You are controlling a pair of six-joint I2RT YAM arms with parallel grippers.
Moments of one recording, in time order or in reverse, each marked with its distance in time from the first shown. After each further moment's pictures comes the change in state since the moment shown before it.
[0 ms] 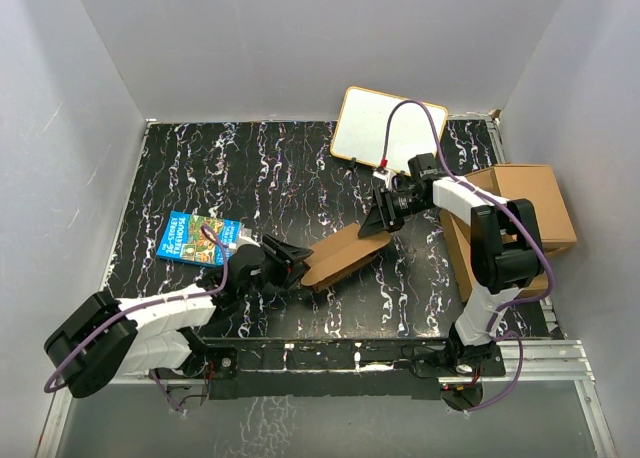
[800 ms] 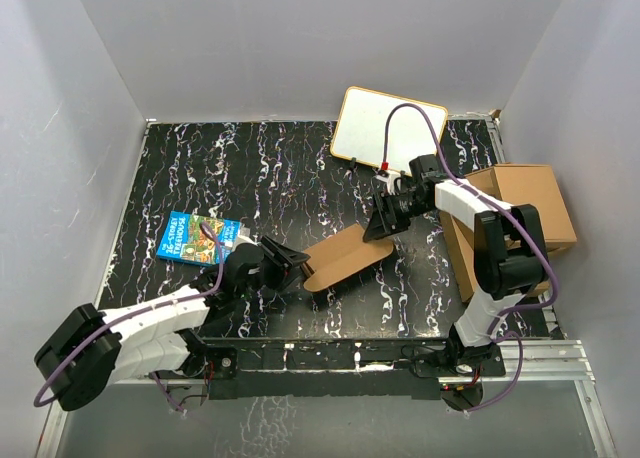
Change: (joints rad) left arm 0.000 -0.074 0.032 -0.174 0.002 0.082; right arm 0.000 -0.043 -0.038 0.008 0.179 -0.027
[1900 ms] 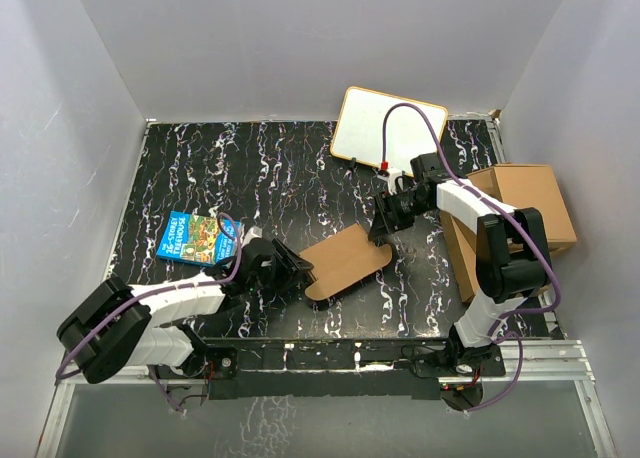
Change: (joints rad) left arm 0.021 0.185 0.063 -0.036 0.054 0.142; right arm 0.000 -0.031 0.000 -0.004 0.109 -0.097
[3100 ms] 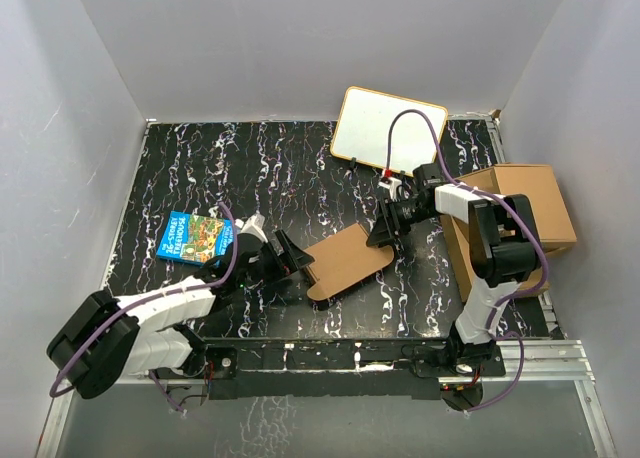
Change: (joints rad) left arm 0.077 -0.088 -0.022 0.063 0.098 0.365; right arm -0.037 0.111 -0.051 0.094 -0.178 -0.011
